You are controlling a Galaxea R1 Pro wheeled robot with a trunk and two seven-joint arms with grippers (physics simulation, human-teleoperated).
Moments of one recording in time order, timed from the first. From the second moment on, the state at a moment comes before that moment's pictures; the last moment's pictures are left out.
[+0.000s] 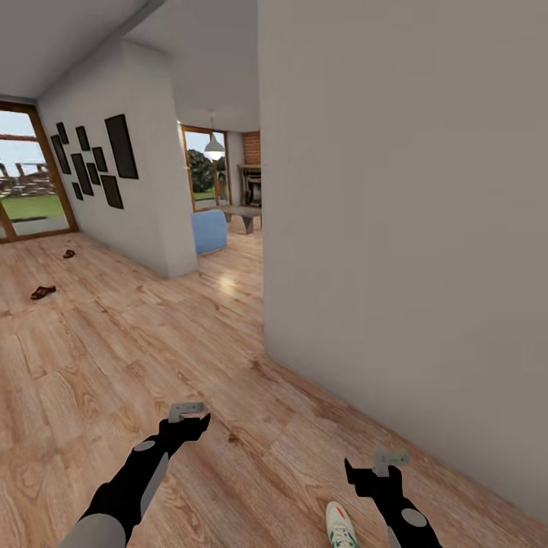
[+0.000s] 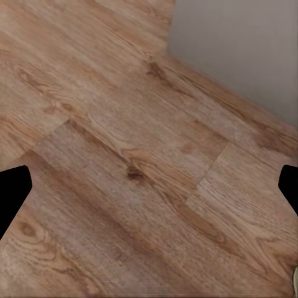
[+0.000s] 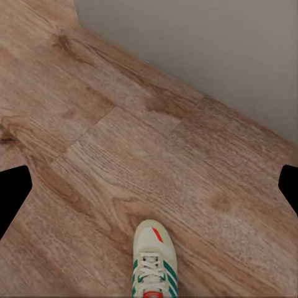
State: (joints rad) left arm -0.52 -0.01 0.13 -0.65 -0.04 0.11 -0.14; right arm -0.23 0.00 0.00 -0.85 0.00 0.04 0.00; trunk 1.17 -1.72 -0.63
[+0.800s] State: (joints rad) left arm -0.52 -0.01 0.13 -0.65 -0.04 0.11 -0.14; right arm -0.23 0.00 0.00 -0.85 0.00 0.04 0.00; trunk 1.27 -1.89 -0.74
